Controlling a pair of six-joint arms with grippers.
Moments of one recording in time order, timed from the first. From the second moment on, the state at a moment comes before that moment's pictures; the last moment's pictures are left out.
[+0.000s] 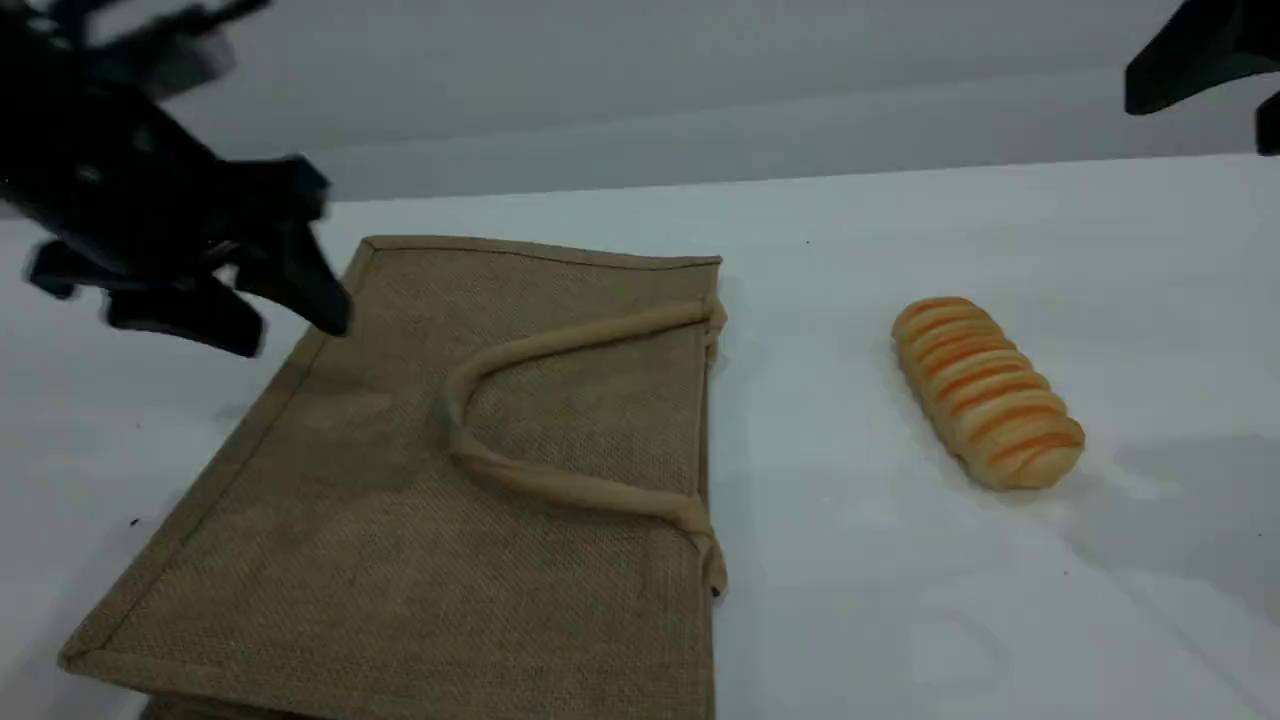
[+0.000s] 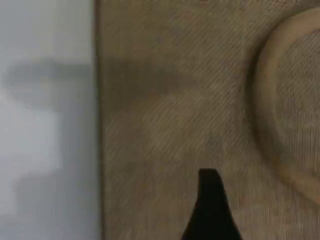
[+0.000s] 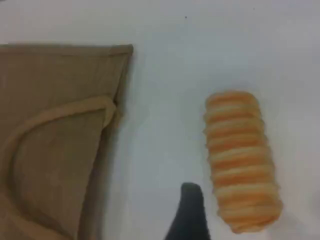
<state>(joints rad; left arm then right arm) -0.17 1.85 -0.99 -0.59 0.42 0.39 -0.01 1.45 -0.75 0.93 0.36 -0.64</state>
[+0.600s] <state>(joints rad) -0.28 2.18 -1.22 -0.60 0.43 0.33 -0.01 1.47 -0.75 0.94 0.37 -0.64</state>
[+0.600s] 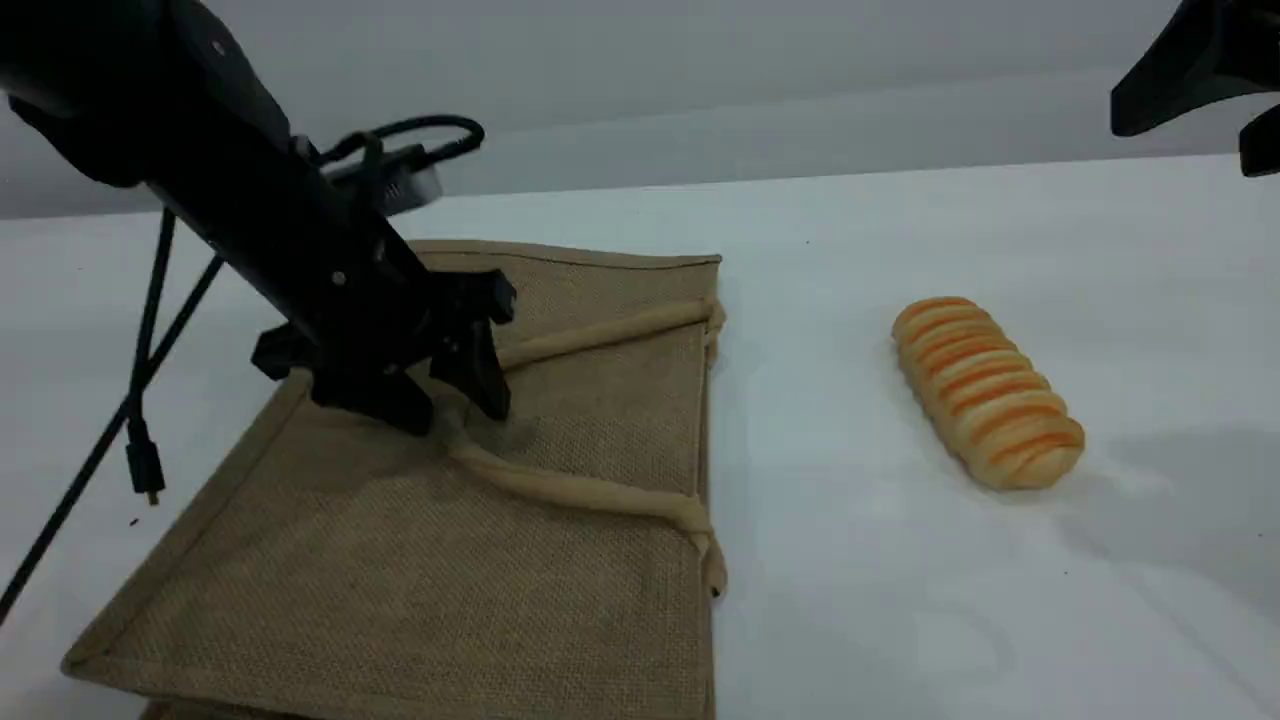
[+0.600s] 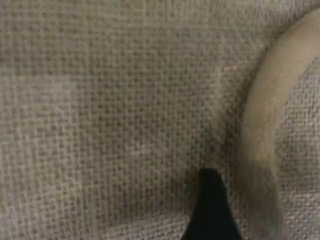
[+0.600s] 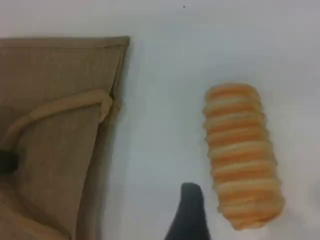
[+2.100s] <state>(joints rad) -0.28 1.87 -1.79 -0.67 1.22 0.47 -0.01 1.54 -0.75 0.95 0.21 -0.76</state>
